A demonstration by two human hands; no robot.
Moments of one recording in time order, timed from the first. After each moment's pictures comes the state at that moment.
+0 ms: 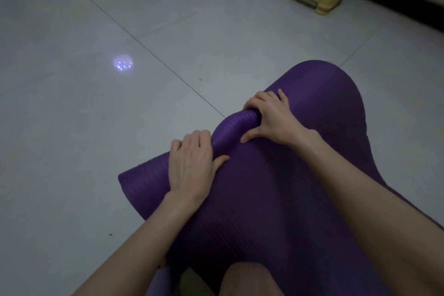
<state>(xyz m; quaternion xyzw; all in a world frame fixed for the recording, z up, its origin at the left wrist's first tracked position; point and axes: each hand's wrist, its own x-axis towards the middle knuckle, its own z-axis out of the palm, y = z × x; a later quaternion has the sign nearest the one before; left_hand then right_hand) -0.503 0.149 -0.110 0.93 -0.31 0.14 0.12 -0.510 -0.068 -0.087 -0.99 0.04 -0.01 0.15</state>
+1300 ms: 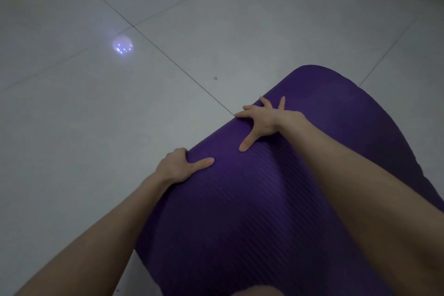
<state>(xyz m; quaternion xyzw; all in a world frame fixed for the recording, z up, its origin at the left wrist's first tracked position) -0.313 0.161 -0.235 0.89 -0.11 -0.38 0.24 -0.342 -0.086 -0.182 -0.92 0.10 0.35 0.12</state>
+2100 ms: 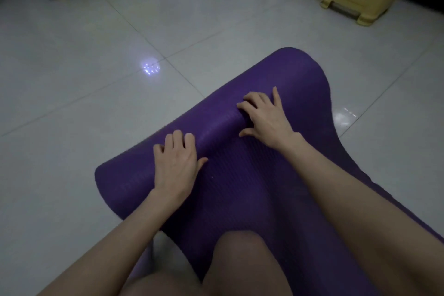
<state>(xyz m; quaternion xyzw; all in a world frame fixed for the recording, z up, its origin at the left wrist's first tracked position) -0.360 0.176 -0.111 0.96 -0.27 0.12 -0.01 -0.359 -0.057 -0.104 -1.00 -0.02 -0.05 0.02</state>
